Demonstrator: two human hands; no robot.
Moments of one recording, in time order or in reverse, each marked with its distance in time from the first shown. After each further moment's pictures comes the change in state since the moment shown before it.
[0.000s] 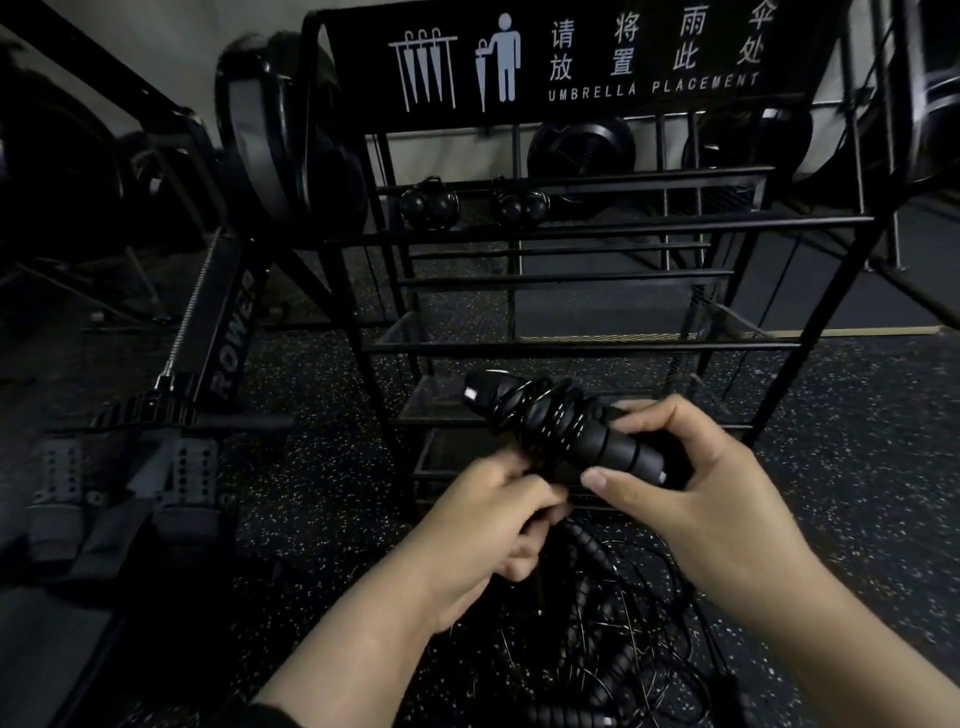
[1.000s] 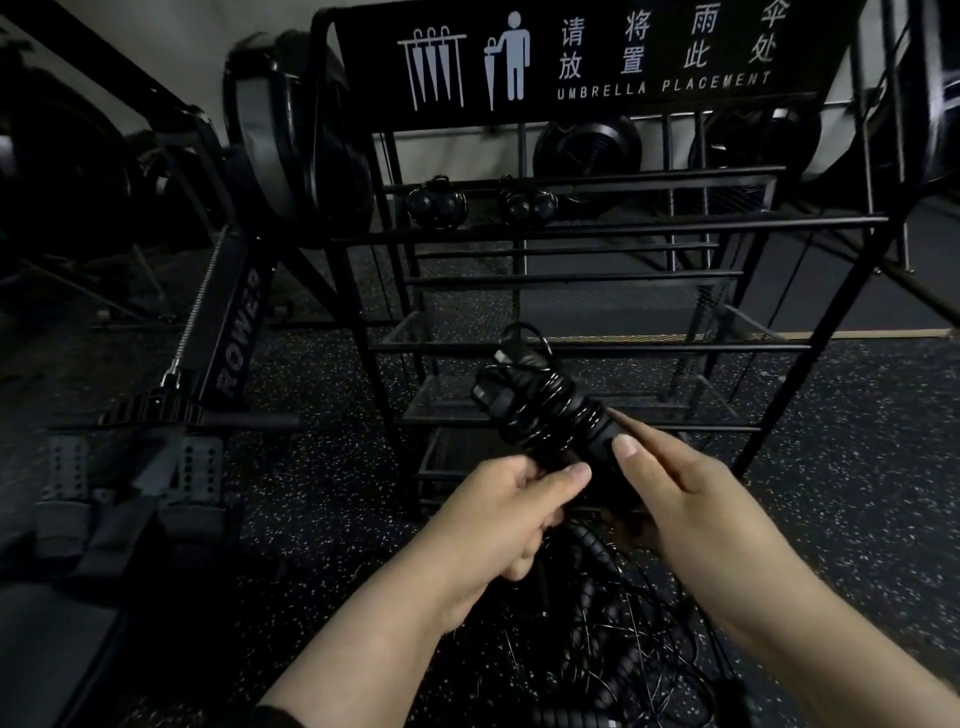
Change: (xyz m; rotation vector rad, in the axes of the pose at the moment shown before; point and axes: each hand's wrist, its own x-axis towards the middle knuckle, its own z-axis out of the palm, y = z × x) left_hand 0.000 0.001 -0.001 0.085 0.034 -0.036; right_hand 0.000 0.011 0.009 -0.051 -0.094 0.196
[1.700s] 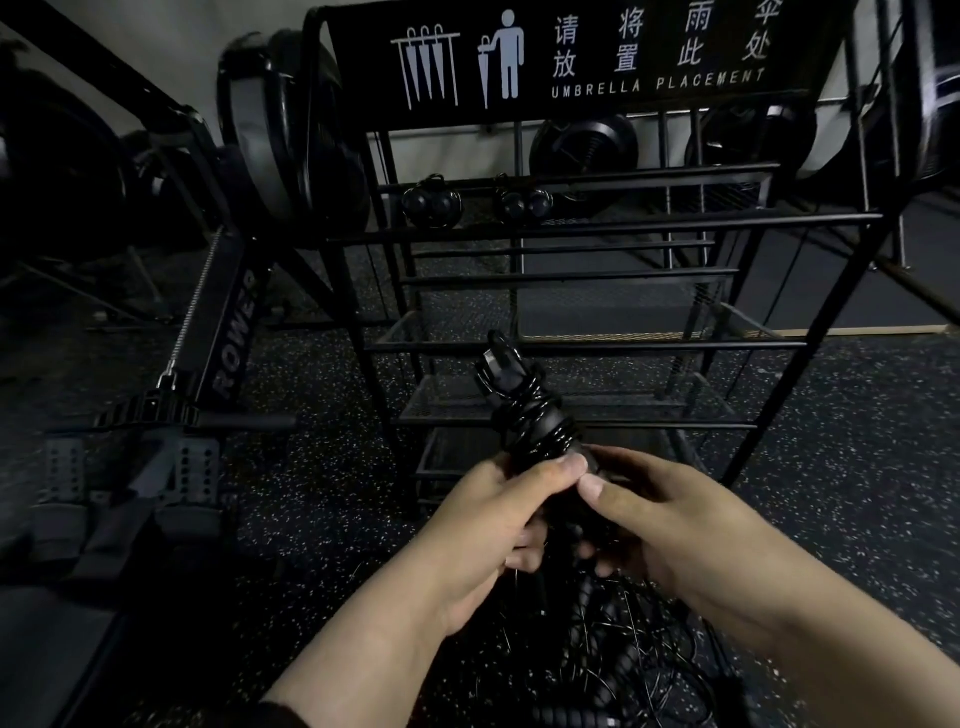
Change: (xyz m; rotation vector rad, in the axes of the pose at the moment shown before) left_hand -0.002 -0.002 0.001 -0.139 -0.065 0.060; right_hand 0.003 0.009 -0.002 0.317 -0.294 0.162
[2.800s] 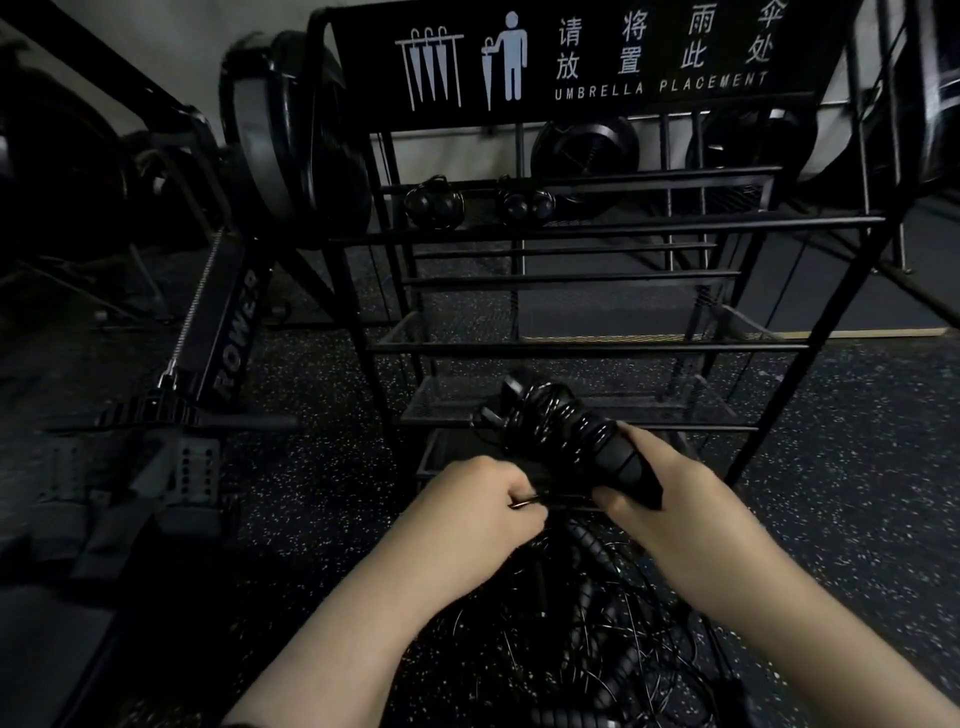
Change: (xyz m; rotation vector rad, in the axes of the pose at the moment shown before) left_hand 0.008 0.005 -0.022 1.019 0.200 0.002; right_hand 0.000 -0.006 -0.004 -0.729 0.256 -0.131
